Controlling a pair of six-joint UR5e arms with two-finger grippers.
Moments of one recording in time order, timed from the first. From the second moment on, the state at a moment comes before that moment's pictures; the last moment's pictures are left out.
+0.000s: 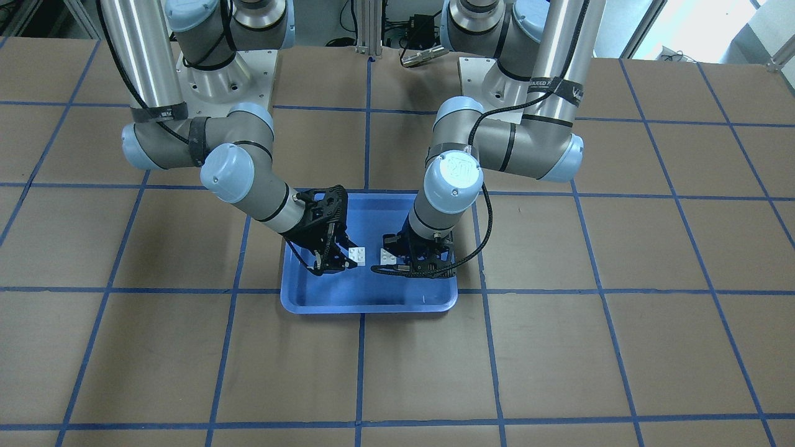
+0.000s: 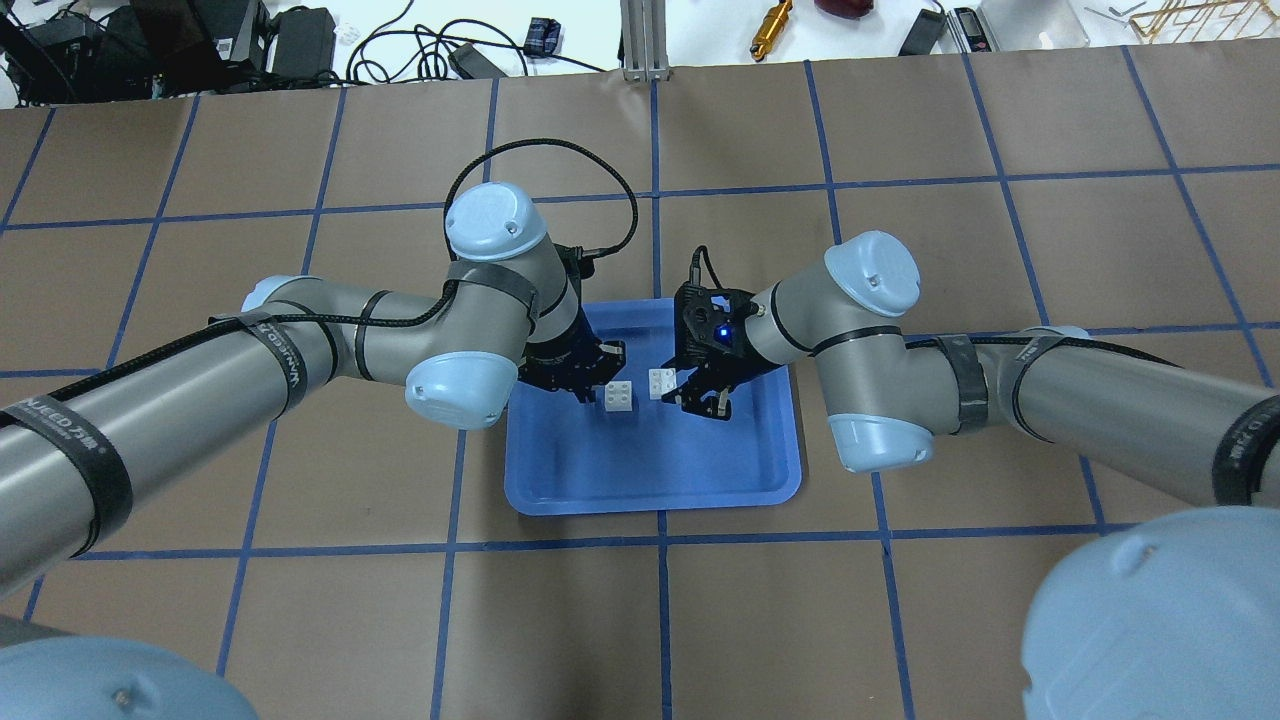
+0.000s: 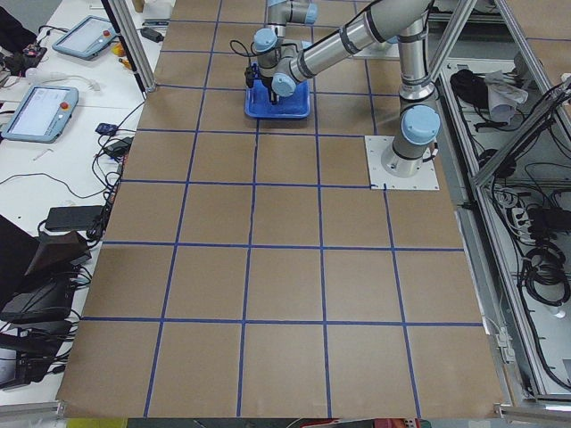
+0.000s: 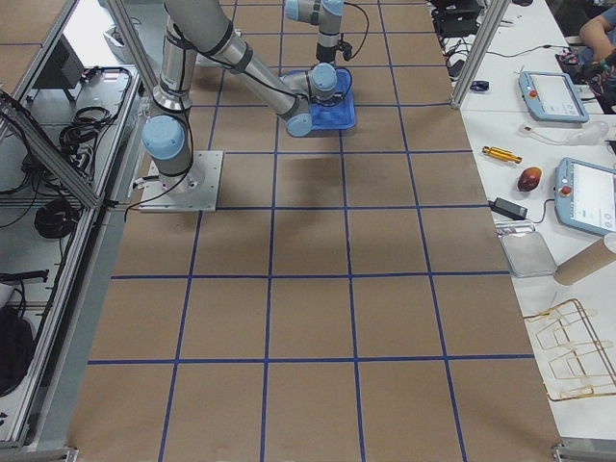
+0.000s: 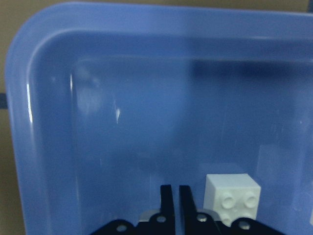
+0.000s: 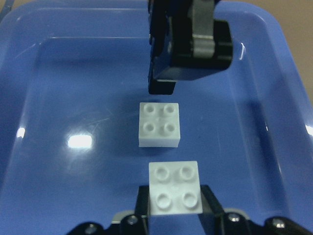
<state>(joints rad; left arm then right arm) -1.80 -1.98 -1.91 -0.88 1.43 -0.27 1.71 -1.14 2.10 -2.69 -0.97 -1.39</state>
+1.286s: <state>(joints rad) -1.81 -1.98 -1.91 -0.88 1.41 -0.30 1.72 -1.09 2.09 -2.75 -0.96 -1.34</state>
